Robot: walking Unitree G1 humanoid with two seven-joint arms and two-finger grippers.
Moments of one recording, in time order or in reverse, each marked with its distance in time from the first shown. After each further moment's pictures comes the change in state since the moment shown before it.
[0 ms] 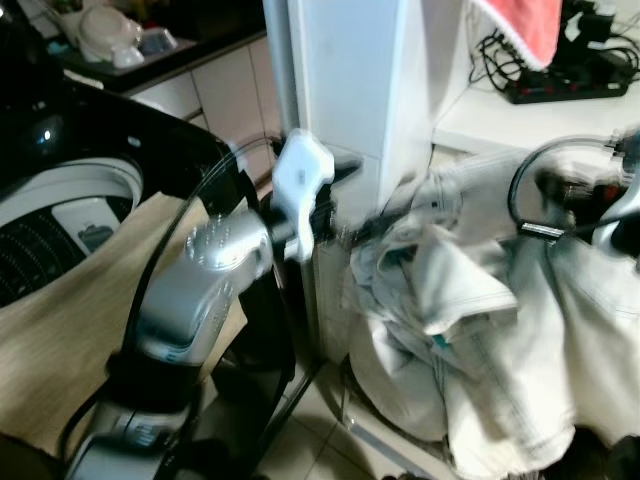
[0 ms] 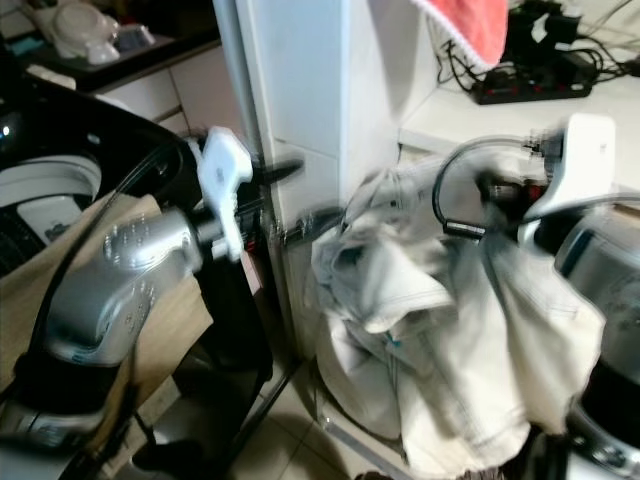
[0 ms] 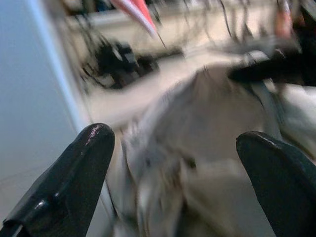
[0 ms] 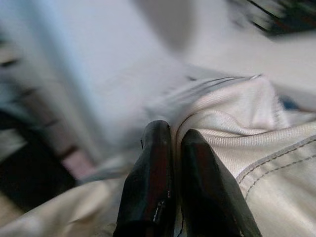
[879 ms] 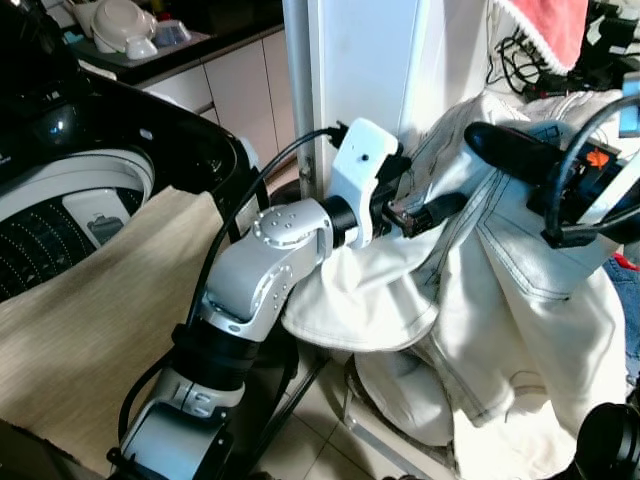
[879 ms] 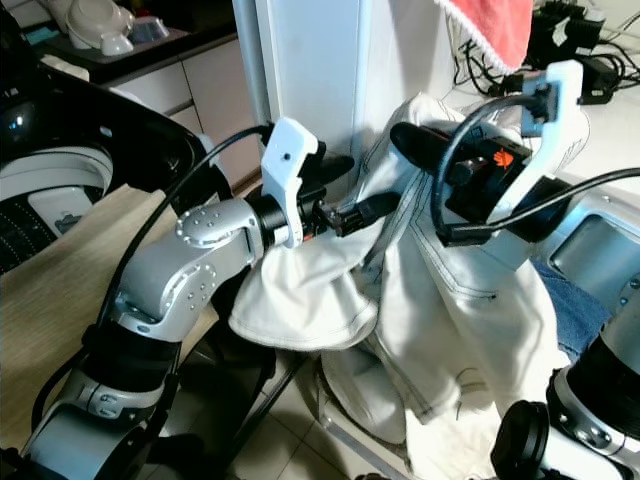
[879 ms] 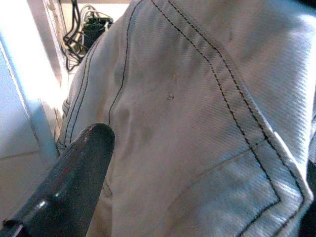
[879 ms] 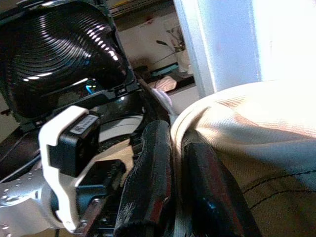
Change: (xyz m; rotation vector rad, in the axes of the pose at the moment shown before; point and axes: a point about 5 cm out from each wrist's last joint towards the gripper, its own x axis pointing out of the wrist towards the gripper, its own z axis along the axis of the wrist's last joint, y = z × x) left arm 0.044 -0.027 -0.014 -0.114 0.104 -0.048; right arm -0.009 0.050 0.023 0.137 -0.147 0.549
